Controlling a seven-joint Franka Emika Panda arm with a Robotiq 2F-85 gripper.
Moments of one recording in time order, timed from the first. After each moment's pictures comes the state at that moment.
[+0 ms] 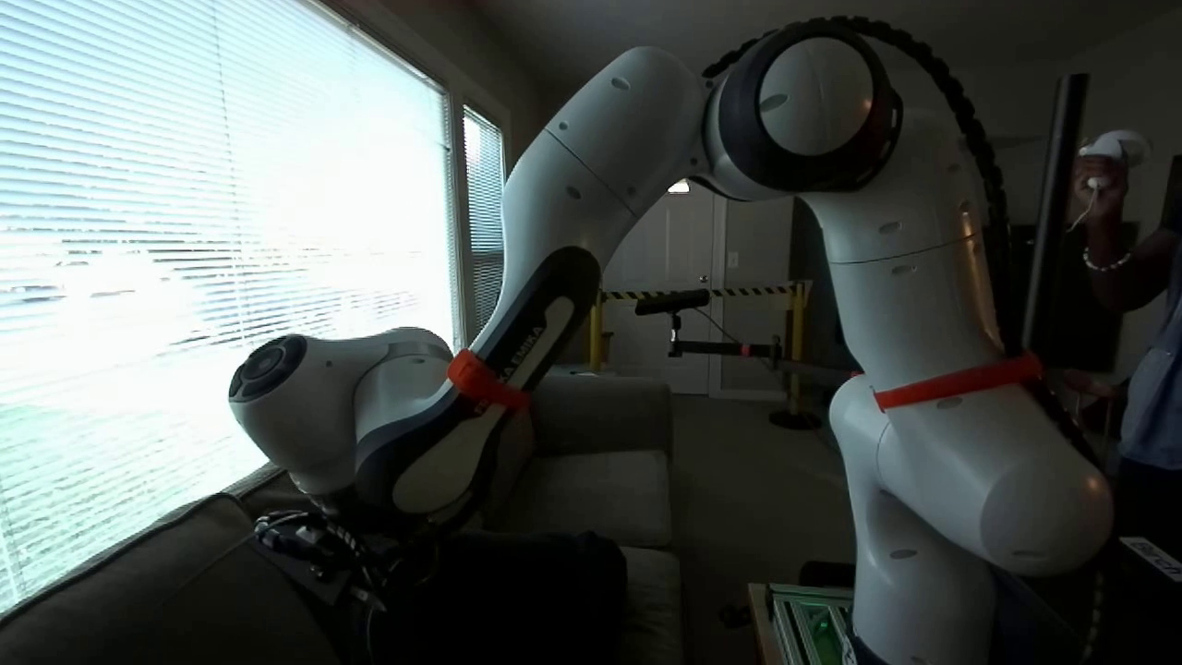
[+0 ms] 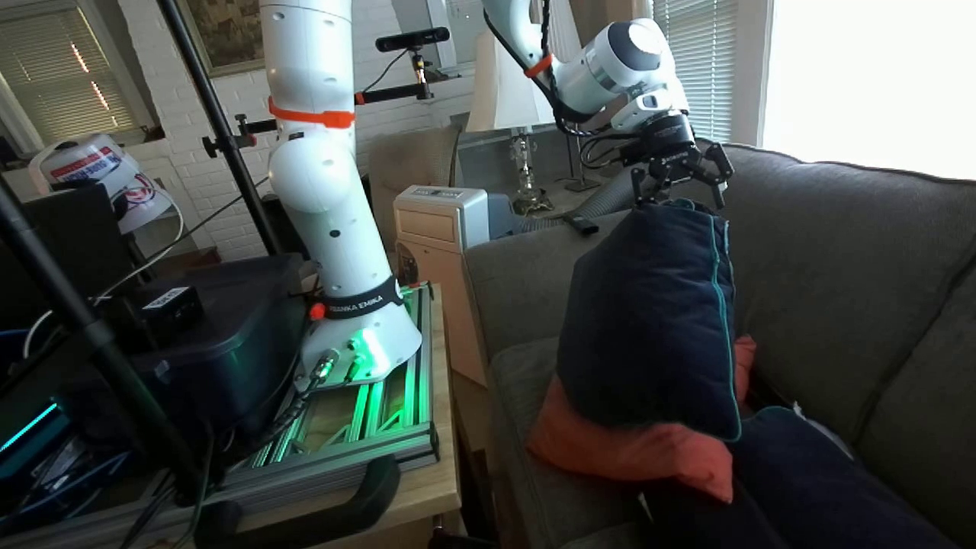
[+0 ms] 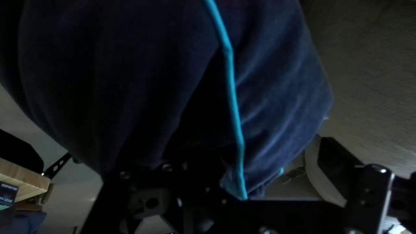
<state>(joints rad) 0.17 0.27 -0.08 -2.10 -0.70 2.17 2.49</state>
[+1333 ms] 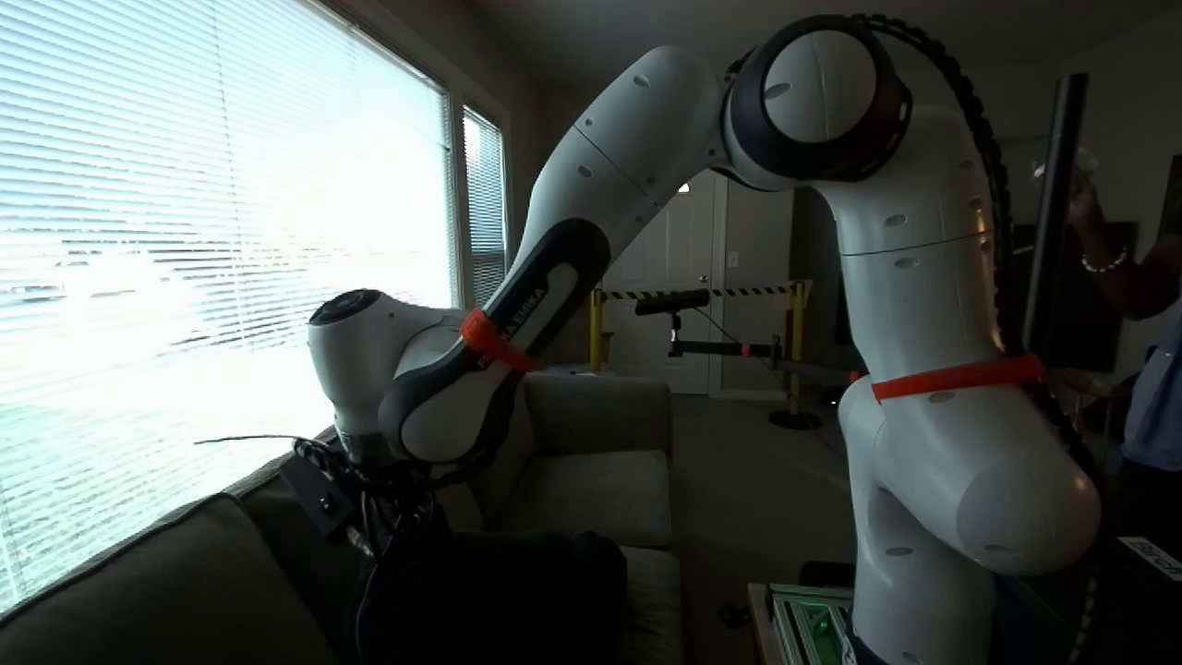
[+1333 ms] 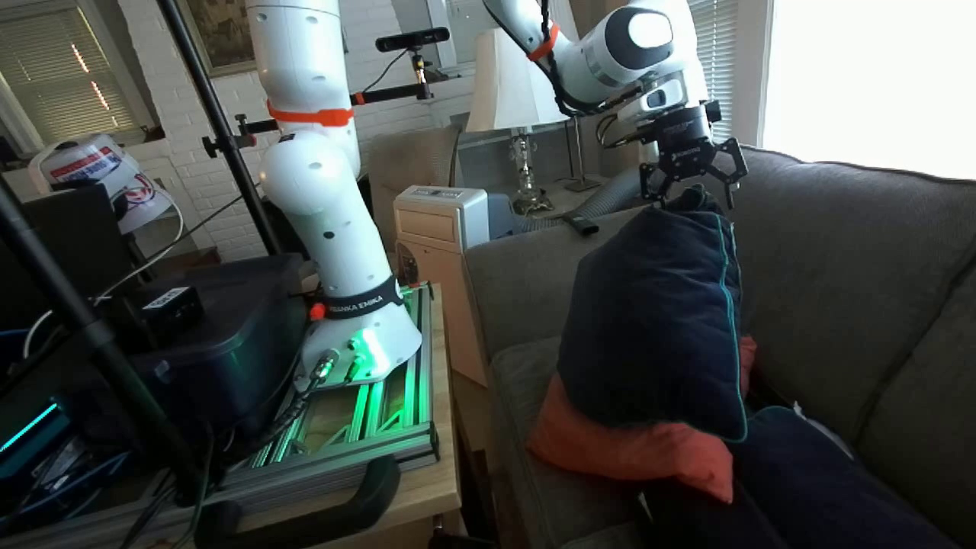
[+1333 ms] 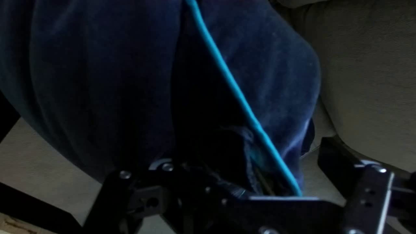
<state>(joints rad) 0.05 0.20 -0.08 -2.17 -0.47 2.36 2.48</state>
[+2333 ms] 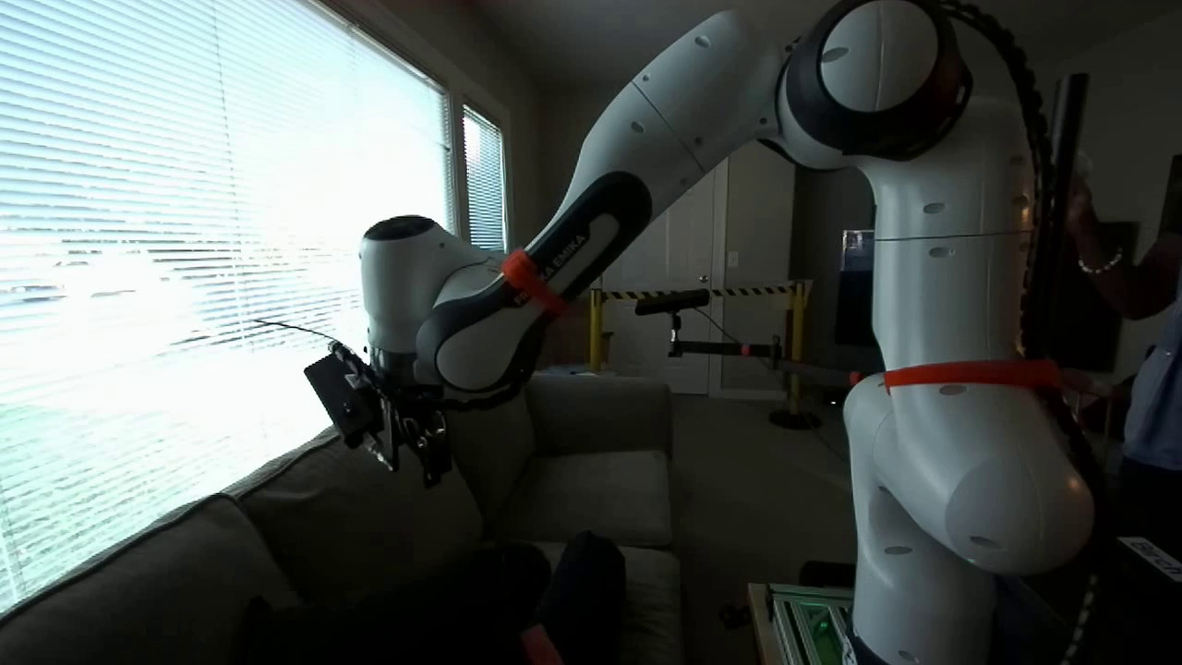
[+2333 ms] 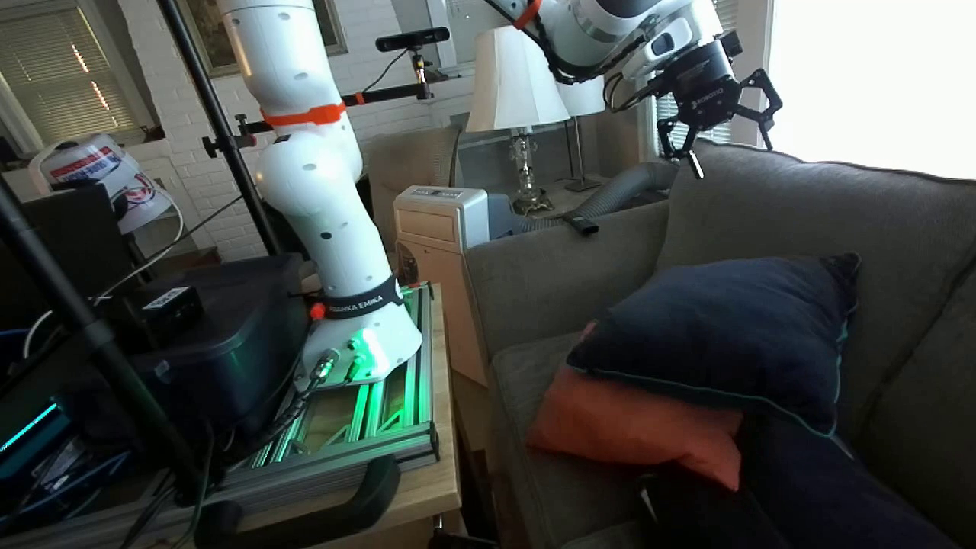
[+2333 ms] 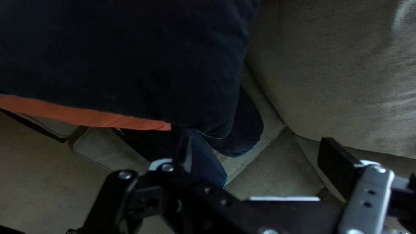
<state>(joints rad) -0.01 0.04 -0.11 -2.20 -0.52 2.45 2.48</state>
